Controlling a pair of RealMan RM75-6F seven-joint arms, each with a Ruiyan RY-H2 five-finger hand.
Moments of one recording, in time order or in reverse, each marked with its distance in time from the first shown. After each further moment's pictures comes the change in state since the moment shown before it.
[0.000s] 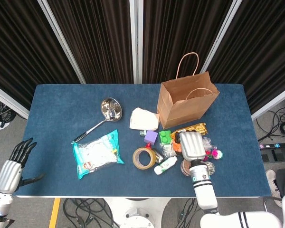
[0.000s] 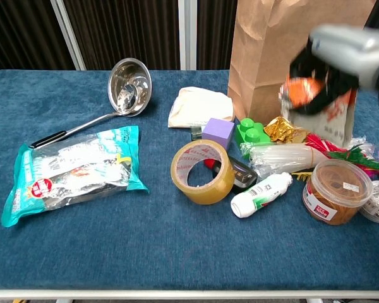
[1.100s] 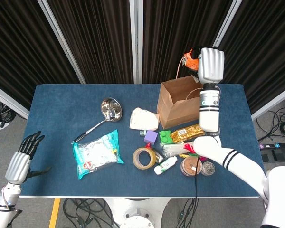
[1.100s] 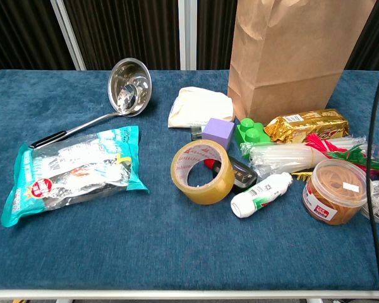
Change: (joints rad) left arm -0.068 -0.014 -0.027 -0.039 -0.032 -0.105 0.036; right arm 0.389 -0.037 0.363 1.013 -0.061 -0.372 0.603
